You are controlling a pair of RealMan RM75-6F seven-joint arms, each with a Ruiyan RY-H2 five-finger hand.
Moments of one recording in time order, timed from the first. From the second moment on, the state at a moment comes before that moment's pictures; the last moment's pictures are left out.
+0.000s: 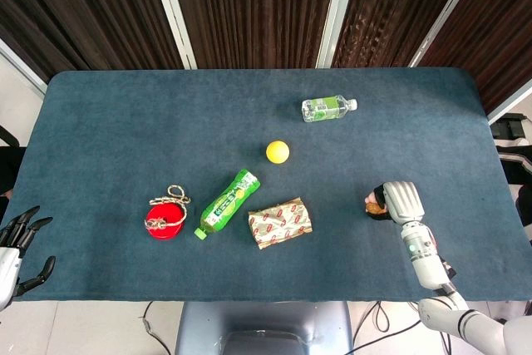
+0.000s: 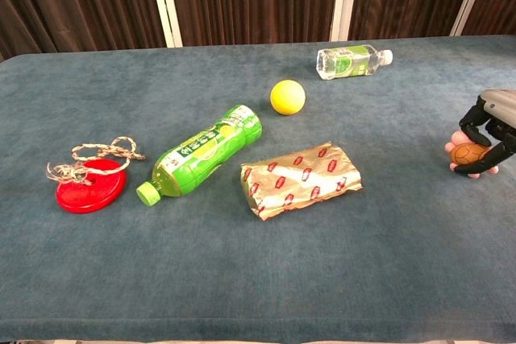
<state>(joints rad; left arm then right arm) -0.05 -1.03 0.00 -1.65 1.59 1.55 -0.10 0.47 -1.66 0.14 -0.92 -1.35 1.06 0.11</state>
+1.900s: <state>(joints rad) -0.05 -1.03 0.00 -1.66 1.58 1.53 -0.08 0.38 -1.34 0.09 -1.47 -1.25 1.09 -0.16</state>
